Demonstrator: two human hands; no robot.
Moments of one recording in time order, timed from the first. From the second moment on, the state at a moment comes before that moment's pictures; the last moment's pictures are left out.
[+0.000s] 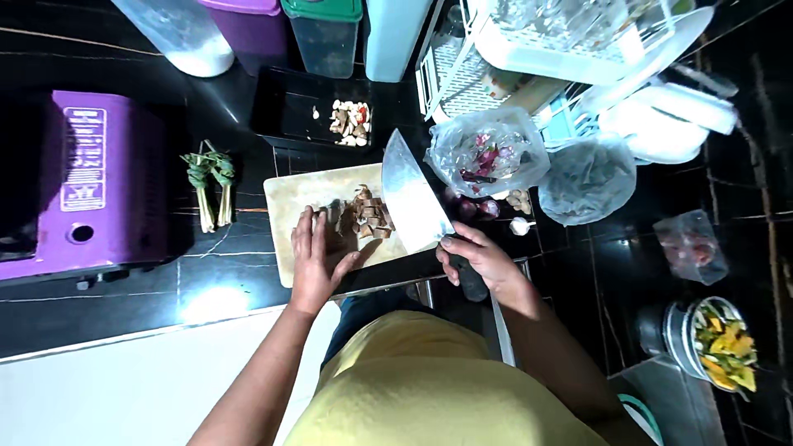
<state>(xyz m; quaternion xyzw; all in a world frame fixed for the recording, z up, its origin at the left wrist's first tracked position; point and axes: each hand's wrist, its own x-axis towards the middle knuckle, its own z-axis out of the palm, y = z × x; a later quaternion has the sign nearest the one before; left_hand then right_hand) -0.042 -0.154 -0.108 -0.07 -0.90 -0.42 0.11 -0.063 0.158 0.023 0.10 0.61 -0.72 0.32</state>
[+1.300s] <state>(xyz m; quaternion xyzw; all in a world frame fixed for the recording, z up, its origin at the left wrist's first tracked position) -0.115 -0.150 -0.025 0.05 -0.91 -0.40 0.12 -0.045 0.131 0.044 -0.03 0.79 -0.56 0.25</state>
